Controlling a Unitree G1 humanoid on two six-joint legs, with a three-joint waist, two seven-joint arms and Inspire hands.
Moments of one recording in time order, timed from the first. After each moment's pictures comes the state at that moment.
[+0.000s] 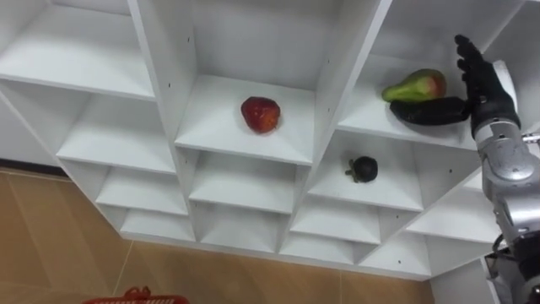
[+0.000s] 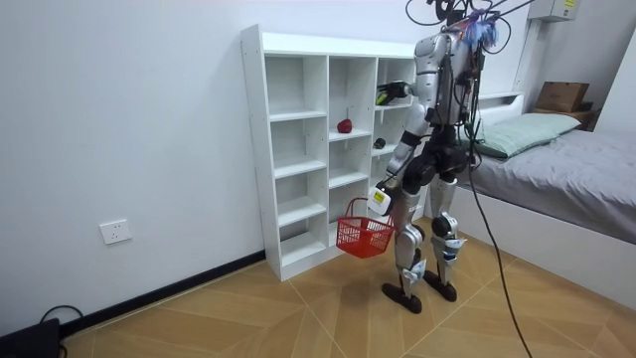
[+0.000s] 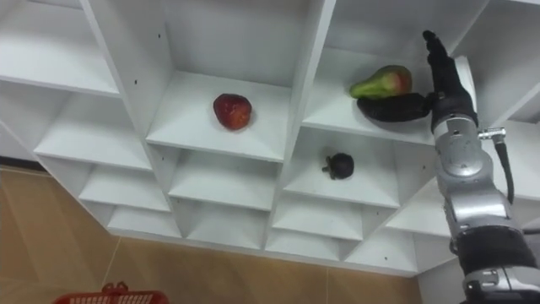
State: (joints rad) left arm 0.10 0.26 0.03 1.14 -0.08 -0.01 -0.06; right arm -0.46 -0.53 0.06 0.62 -0.01 -0.07 -0.10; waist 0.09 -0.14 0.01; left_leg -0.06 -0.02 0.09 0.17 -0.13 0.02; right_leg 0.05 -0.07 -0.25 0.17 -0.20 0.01
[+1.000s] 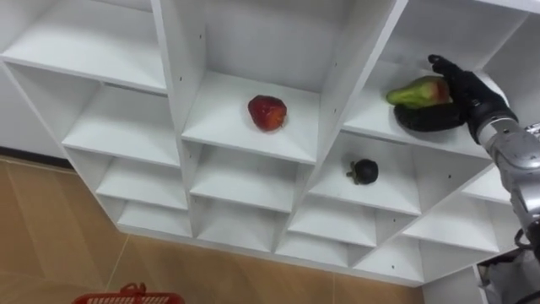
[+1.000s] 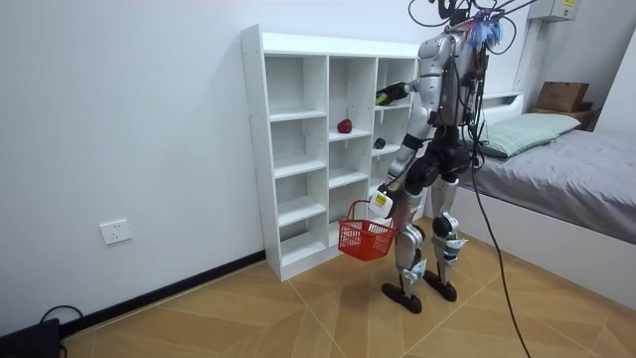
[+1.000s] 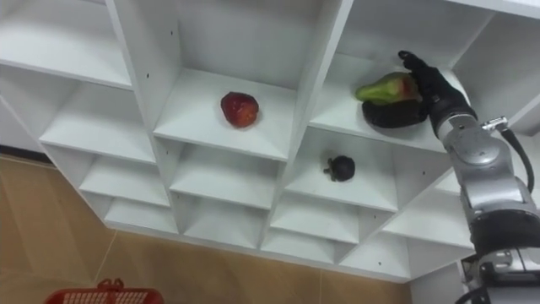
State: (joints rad) left arm 0.08 0.28 0.03 1.14 -0.08 0.02 -0.06; right arm -0.51 -0.58 0.04 0.74 -0.02 -0.02 0.19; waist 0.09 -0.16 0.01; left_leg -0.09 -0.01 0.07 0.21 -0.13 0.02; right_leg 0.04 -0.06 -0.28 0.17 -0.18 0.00
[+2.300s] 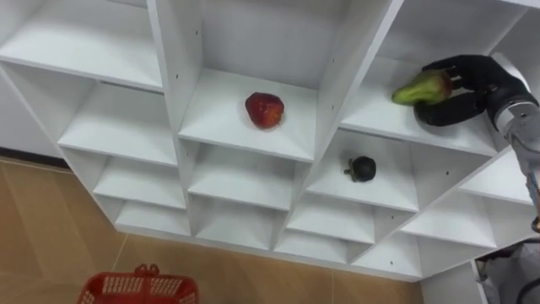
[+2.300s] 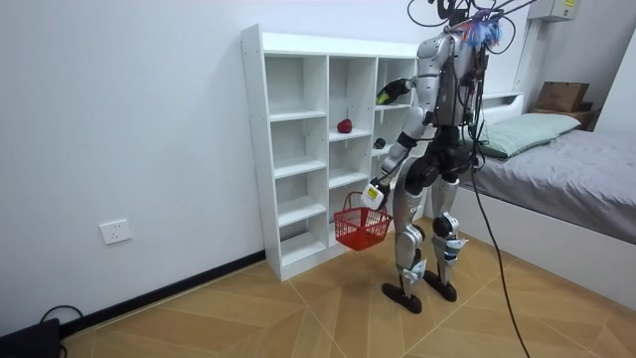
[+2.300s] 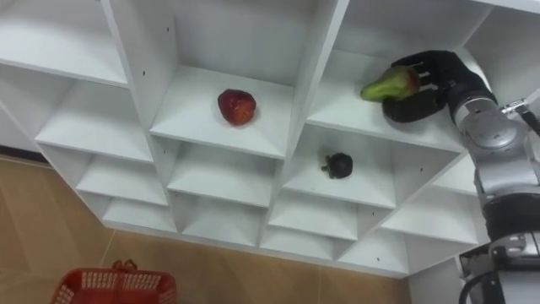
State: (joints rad) left arm 0.03 0.28 -0.01 1.04 -0.13 0.05 -0.06; right arm -0.57 -0.61 0.04 0.73 -0.09 0.05 0.16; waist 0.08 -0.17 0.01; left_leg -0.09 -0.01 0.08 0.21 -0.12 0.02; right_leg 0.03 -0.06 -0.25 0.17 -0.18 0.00
